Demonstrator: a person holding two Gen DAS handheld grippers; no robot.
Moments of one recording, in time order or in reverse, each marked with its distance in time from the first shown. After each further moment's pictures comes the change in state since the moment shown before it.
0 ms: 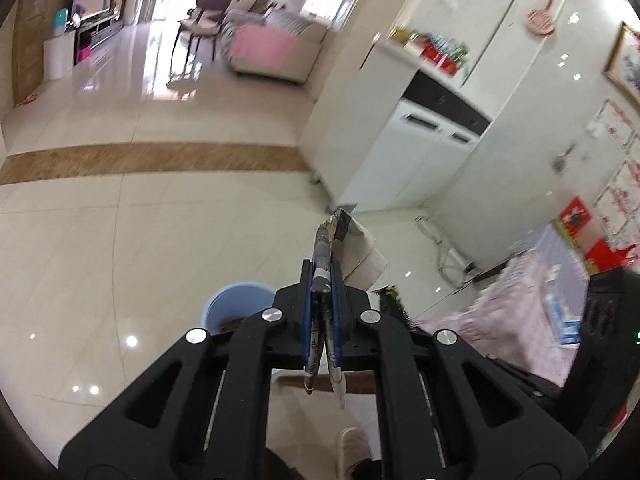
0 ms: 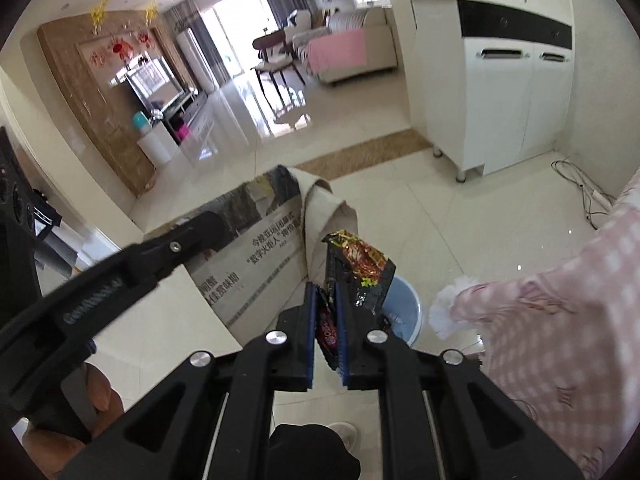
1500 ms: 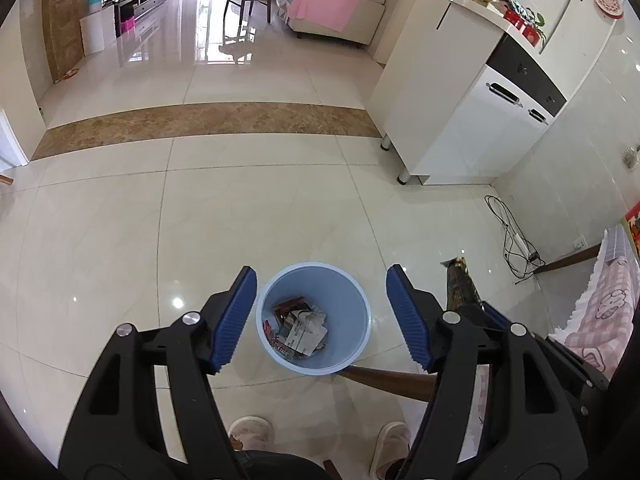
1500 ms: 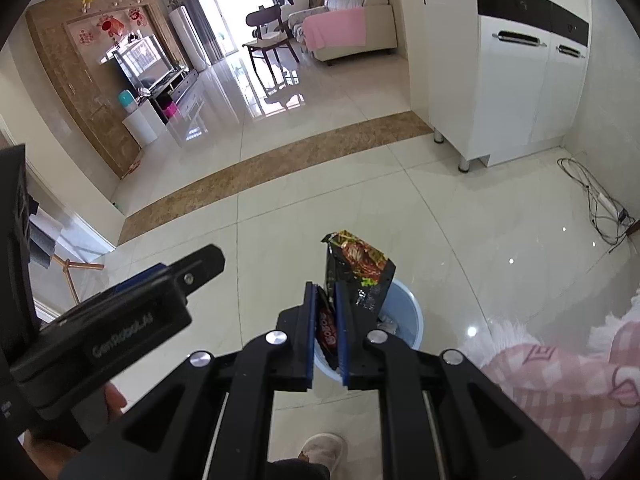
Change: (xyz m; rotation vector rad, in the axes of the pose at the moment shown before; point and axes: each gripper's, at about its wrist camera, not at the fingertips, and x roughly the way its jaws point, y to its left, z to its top) left arm 0.090 0.043 0.012 -0.057 0.118 0.215; right arm 0.097 -0.006 0.023 -0.031 0.051 -0.044
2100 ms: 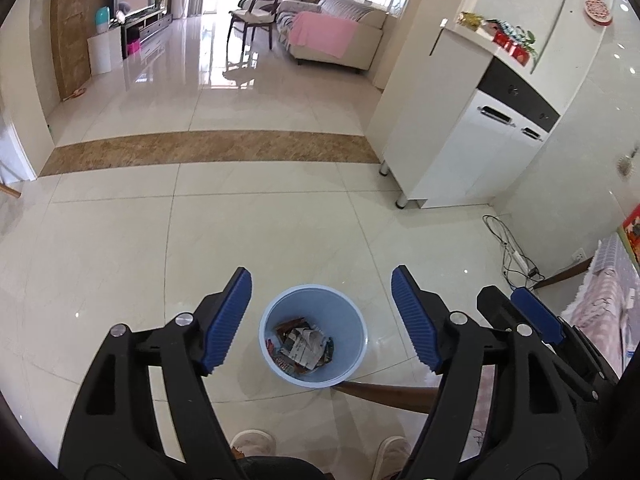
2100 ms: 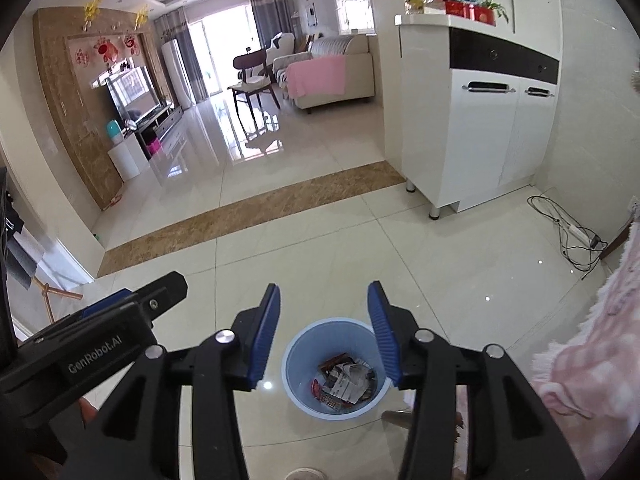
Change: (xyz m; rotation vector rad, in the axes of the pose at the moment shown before) left arm -0.049 -0.013 0.006 0.017 -0.100 0.004; right arm -0.053 -0.006 0.012 -0.003 -0.188 -0.099
